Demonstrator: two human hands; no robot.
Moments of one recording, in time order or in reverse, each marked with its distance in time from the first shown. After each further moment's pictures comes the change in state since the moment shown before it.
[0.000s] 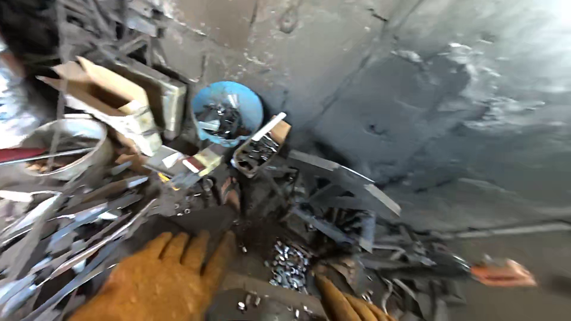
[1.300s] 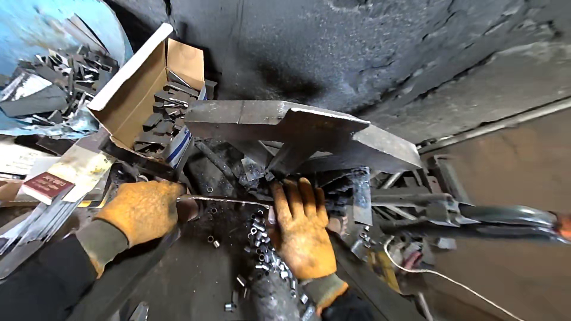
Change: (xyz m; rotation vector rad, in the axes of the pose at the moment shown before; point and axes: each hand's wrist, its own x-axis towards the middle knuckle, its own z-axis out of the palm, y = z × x) left_hand 0.311 -0.042 0.134 0.167 -0.351 -0.093; right_hand 0.115 0.126 0.222 -0.071 0.139 0.229
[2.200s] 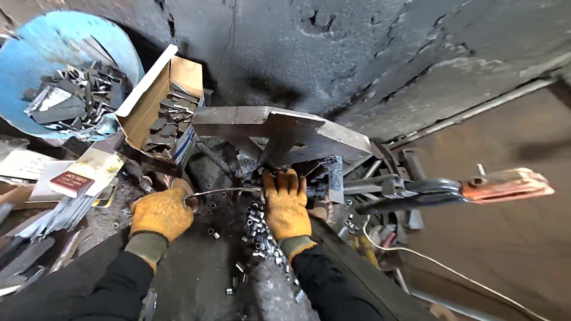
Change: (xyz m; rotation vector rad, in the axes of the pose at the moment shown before) left_hand -0.032 0.039 0.019 -0.213 0.113 -0.290; right_hand 0.018 -0.017 -0.014 -0.029 -0.124 0.150
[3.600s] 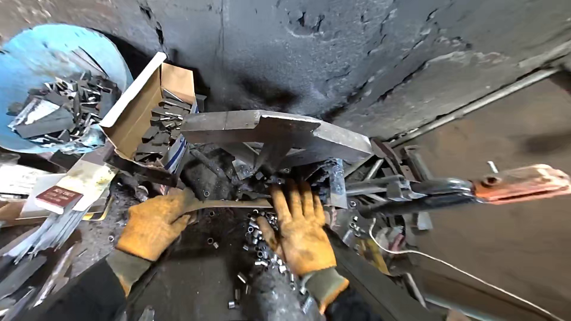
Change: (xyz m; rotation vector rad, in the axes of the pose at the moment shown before) left_hand 0.012 -0.029 0.025 -0.159 0.370 0.464; right_hand -0.032 0.022 -0.011 0.025 0.098 -0.055
